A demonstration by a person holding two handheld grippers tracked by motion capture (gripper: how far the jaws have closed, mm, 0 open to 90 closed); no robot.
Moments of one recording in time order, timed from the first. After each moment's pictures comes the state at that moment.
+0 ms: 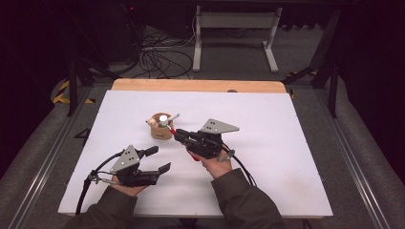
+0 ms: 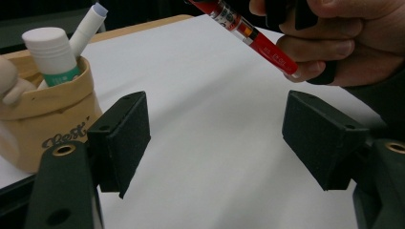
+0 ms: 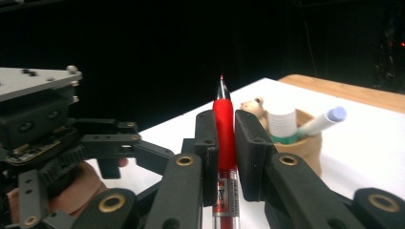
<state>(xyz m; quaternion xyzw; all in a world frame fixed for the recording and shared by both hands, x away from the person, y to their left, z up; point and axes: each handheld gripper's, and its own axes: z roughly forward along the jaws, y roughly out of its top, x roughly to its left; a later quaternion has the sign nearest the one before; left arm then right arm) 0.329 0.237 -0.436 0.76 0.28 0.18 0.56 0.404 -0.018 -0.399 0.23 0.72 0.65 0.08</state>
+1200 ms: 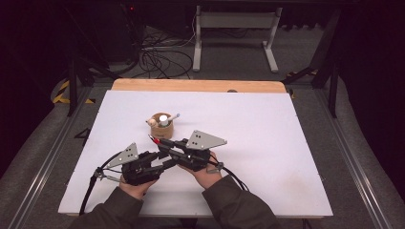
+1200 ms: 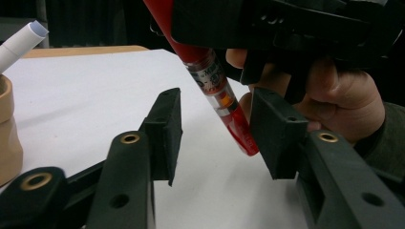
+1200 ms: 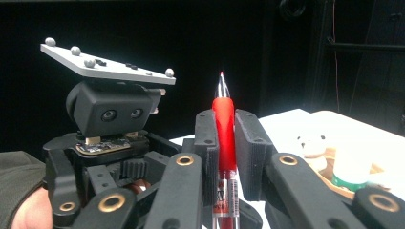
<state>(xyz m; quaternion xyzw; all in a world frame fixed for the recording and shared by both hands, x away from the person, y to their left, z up) 0.335 0.229 -0.439 0.70 0.26 0.08 0.65 0.369 0.013 -0.396 0.13 0.72 0.67 0.11</state>
